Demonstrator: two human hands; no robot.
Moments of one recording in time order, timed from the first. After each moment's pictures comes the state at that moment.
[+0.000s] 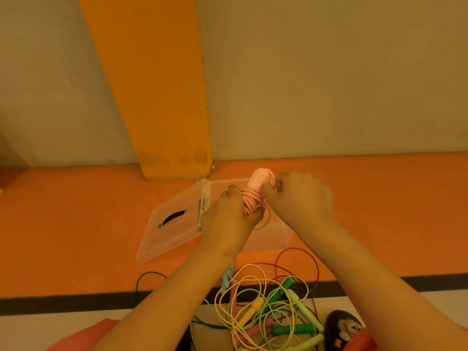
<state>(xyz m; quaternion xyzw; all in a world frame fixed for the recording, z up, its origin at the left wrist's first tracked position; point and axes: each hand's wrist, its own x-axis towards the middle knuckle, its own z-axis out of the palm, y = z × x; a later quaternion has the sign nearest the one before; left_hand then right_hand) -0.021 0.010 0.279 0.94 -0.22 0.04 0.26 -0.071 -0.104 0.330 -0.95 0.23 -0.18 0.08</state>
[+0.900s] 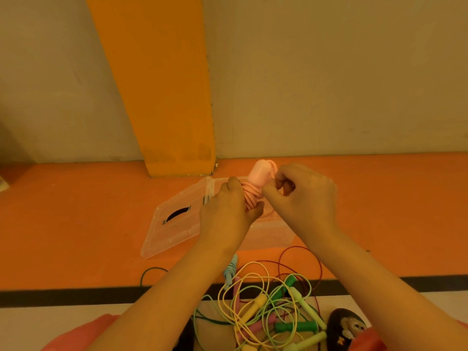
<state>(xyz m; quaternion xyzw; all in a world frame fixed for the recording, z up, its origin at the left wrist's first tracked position) -0.018 0.022 0.286 0.95 -0.22 0.06 0.23 -0.083 -0.096 0.320 -0.87 0.05 -0.44 0.19</state>
